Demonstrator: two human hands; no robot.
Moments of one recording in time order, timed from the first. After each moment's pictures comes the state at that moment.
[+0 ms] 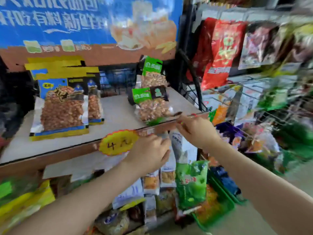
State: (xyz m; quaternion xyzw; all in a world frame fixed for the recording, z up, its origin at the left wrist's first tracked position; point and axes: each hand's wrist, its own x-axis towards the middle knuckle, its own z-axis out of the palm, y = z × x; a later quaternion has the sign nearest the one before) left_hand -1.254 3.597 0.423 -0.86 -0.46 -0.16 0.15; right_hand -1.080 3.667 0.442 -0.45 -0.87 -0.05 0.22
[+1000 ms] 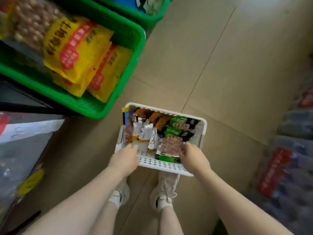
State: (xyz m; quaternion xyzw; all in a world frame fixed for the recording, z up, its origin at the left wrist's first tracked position) left_hand -0.910 3.548 -0.281 -0.76 -0.41 0.38 -0.32; right_hand -0.727 3.440 -0.281 -0.82 -0.30 0.48 -0.07
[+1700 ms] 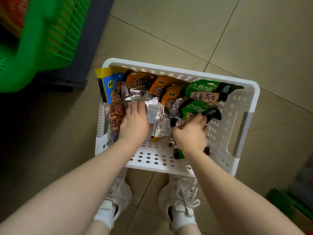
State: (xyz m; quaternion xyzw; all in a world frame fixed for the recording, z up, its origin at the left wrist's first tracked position) left_hand -0.885 3.543 -0.473 -0.80 -0.49 0.20 -0.29; right_hand -0.775 3.447 -0.470 -0.90 -0.09 0.42 0.00
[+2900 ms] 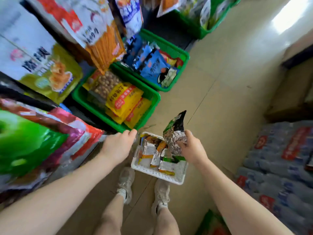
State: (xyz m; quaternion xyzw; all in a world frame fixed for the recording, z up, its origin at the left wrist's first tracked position) left_hand -0.930 3.621 0.041 -0.90 -0.39 0.16 -0.06; right_hand -0.714 3.526 0.039 -0.83 -0.35 0.43 0.08
